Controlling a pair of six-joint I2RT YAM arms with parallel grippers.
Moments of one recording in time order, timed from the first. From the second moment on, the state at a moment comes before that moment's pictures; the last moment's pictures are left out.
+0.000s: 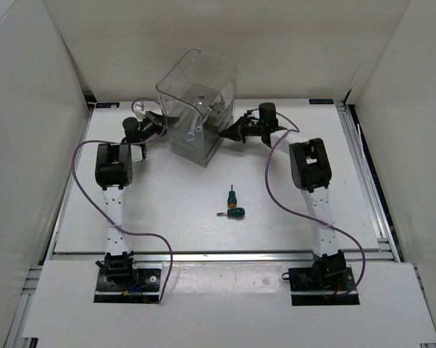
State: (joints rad) left arm 0.03 2.59 1.65 1.01 0.80 -1.43; right arm 0.31 2.55 1.94 0.18 -0.99 1.40
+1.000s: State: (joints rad) left arm 0.02 2.40 1.65 0.21 0.99 -0.98; right arm 0.23 2.29 1.47 0.29 -0.82 1.21
